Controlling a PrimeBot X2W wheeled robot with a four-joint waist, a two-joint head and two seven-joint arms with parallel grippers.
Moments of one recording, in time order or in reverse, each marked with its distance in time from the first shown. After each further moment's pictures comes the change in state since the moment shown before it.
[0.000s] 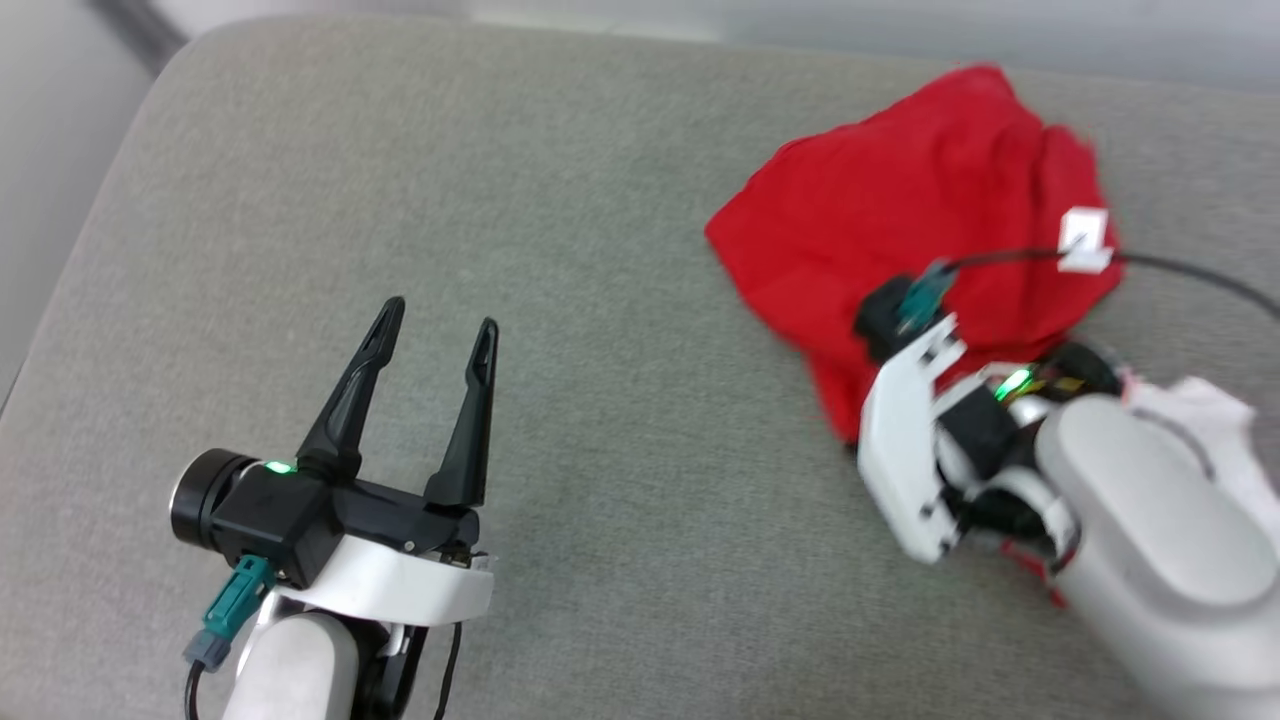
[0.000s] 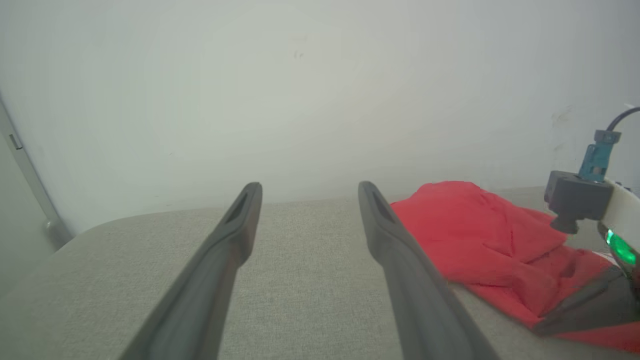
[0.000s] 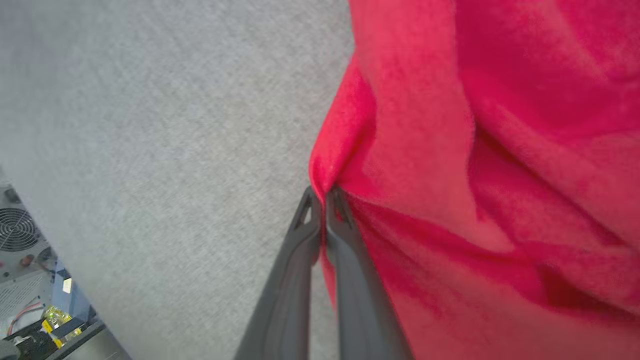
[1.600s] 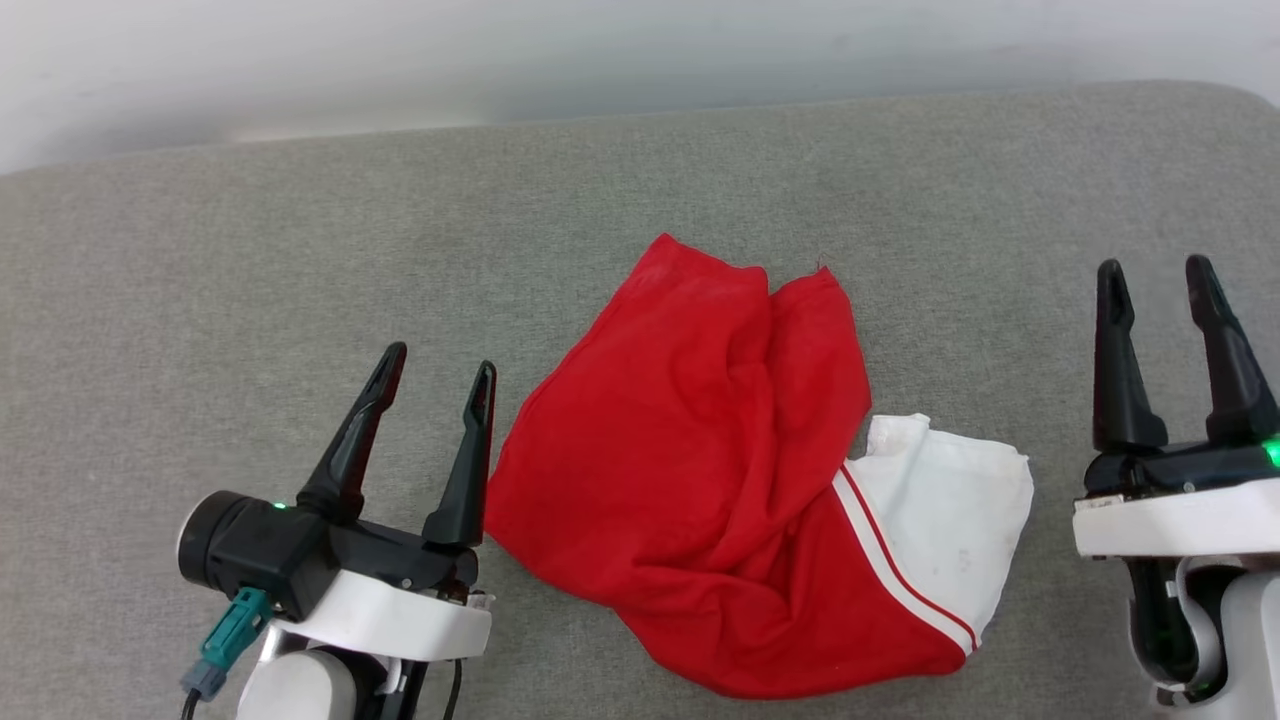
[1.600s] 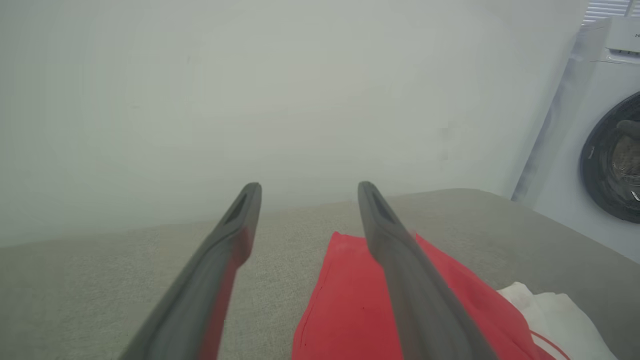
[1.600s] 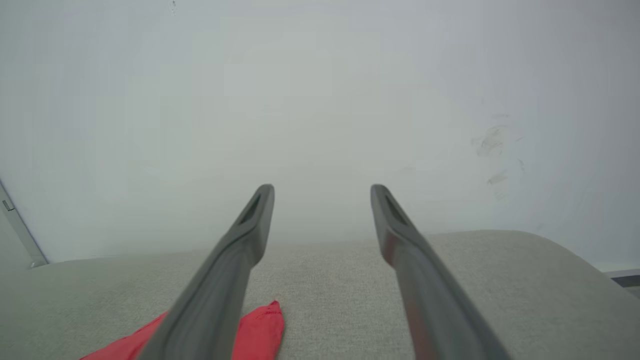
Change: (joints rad) left arm 0.065 0.025 -0.015 -0.008 -0.052 0.000 0.000; right arm 0.487 0.226 -0.696 -0.332 -0.308 0.002 -1.120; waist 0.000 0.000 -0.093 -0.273
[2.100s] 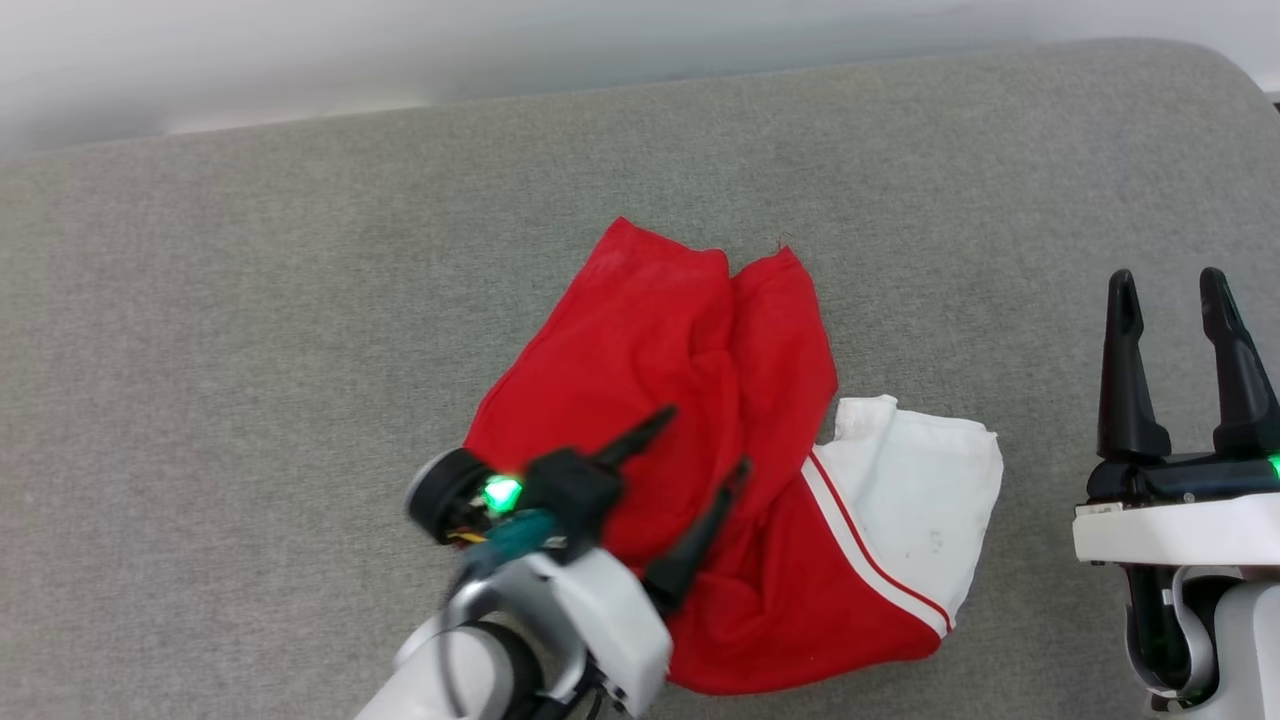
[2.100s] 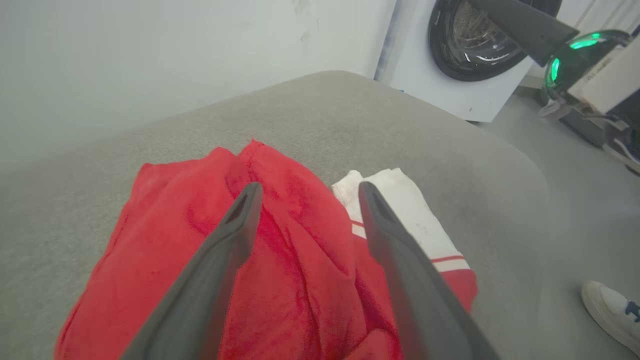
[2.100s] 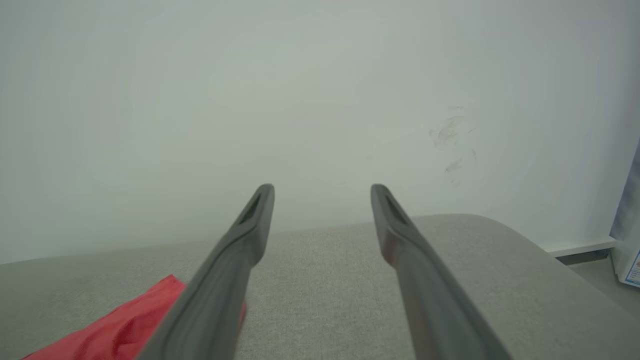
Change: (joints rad) left arm -0.158 0.080 -0.393 -0.003 -0.107 0.000 0.369; right arm 0.021 0.053 -0.045 0.003 -0.067 0.000 -0.037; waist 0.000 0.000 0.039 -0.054
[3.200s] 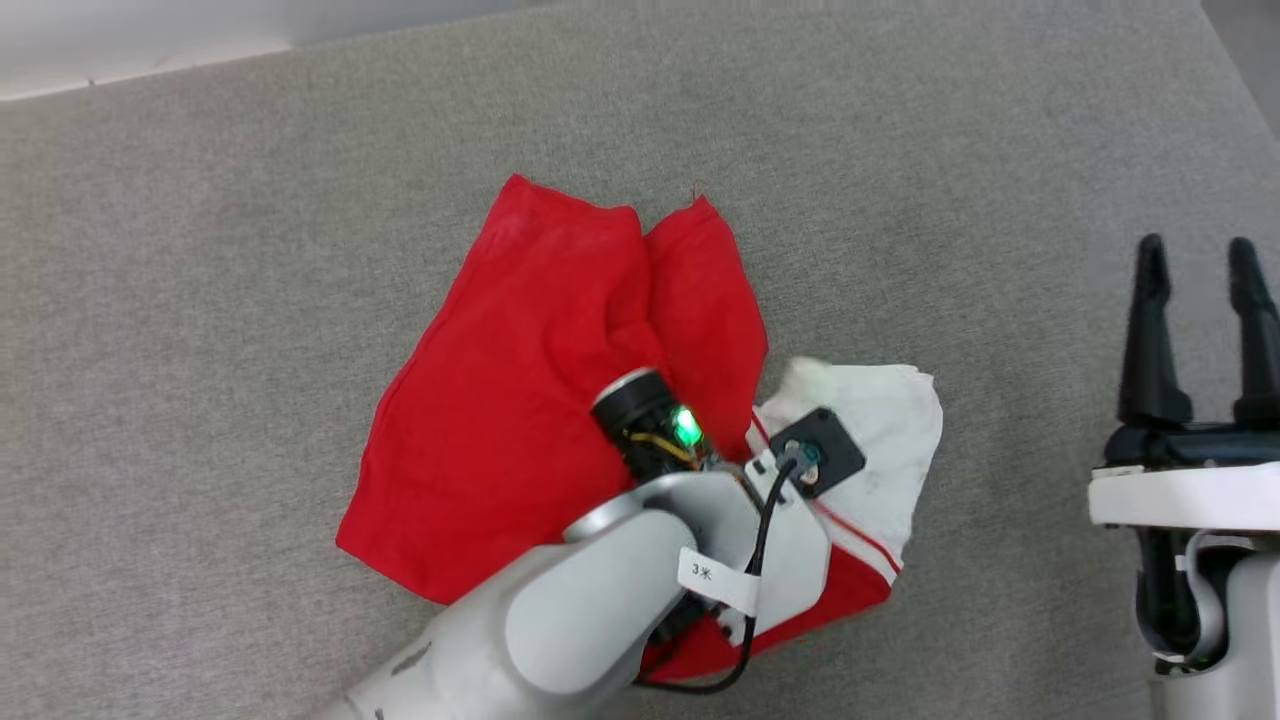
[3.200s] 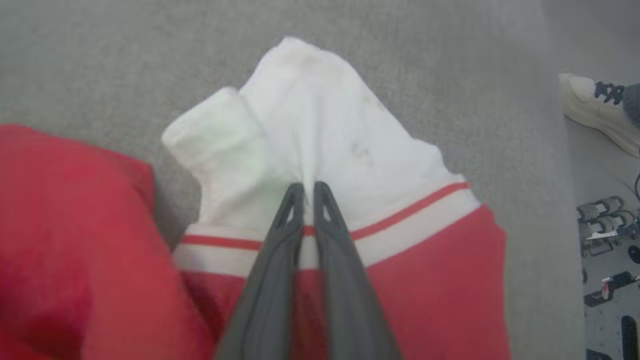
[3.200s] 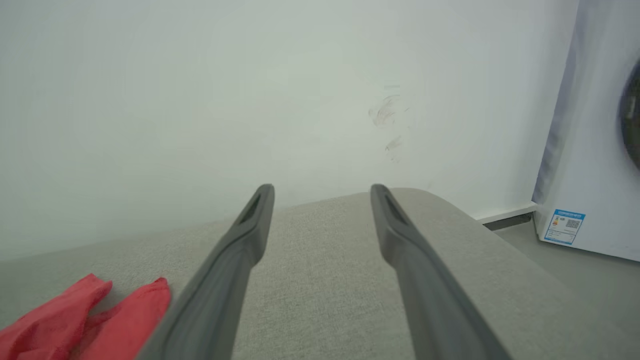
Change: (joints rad) left arm -0.485 -0.136 -0.461 0.582 0.002 0.002 0.179; right arm -0.061 0.041 -0.051 0.035 -0.007 0.000 -0.004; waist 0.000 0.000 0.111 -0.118
